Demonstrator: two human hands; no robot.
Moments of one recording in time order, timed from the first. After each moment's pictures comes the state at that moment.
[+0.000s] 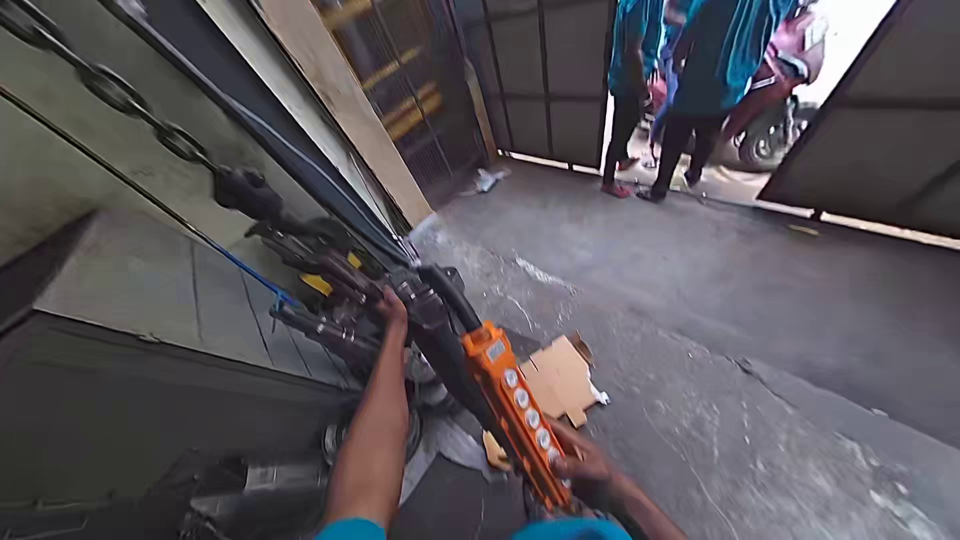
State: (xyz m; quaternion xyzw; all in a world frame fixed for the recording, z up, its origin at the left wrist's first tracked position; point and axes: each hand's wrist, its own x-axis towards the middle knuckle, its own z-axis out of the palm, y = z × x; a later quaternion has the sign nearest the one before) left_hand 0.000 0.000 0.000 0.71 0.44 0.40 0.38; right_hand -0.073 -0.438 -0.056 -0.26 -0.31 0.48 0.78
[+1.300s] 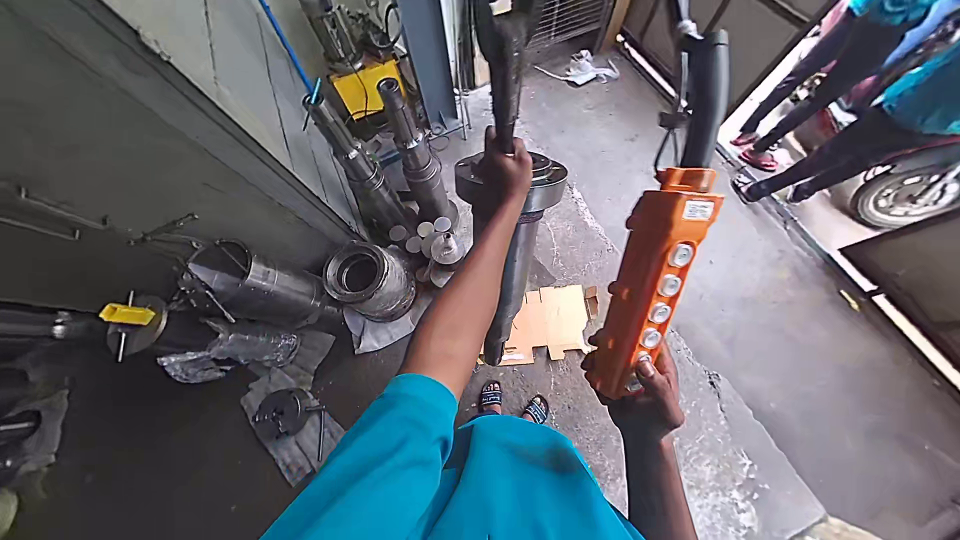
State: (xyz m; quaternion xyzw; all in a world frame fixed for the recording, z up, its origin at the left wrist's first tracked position) left_hand -0.002 -0.004 0.010 0.69 0.42 0.52 0.28; right_hand -0.104 -0.356 -0.013 -0.40 -0.24 0.29 0.83
